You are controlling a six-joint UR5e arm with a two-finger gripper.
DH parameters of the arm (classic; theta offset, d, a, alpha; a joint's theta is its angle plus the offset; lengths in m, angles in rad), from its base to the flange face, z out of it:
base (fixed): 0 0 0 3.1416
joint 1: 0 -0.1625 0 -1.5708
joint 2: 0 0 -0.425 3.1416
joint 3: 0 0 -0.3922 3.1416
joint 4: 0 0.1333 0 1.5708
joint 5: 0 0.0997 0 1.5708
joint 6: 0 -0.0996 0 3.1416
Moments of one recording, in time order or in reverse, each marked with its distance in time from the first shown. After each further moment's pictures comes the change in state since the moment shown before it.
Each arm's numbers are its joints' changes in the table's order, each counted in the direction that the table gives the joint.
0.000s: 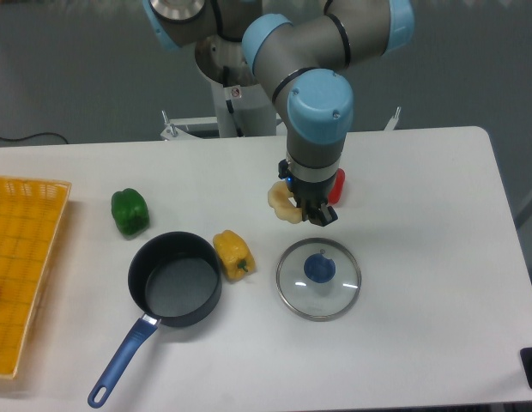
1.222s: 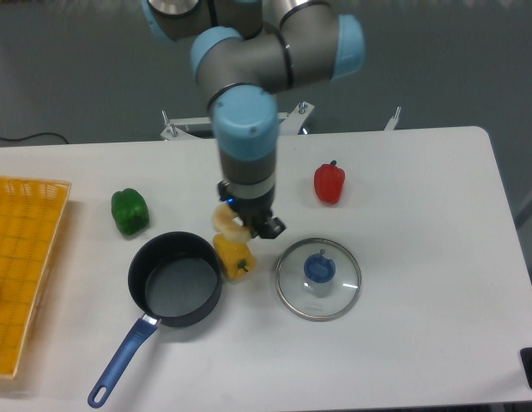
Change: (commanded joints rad) arm 0.268 -0.072 -0.006 0.158 -0.015 0.685
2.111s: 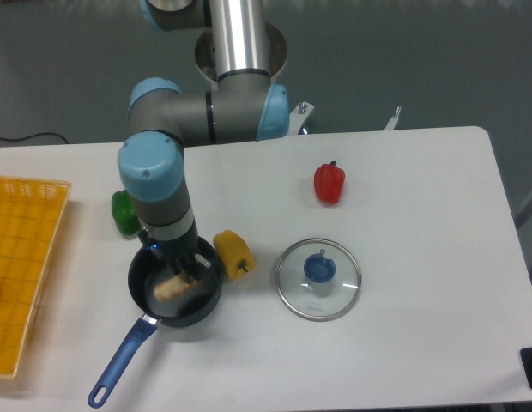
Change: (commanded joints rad) arm 0.118 -0.083 0.000 0.126 0.006 0.168
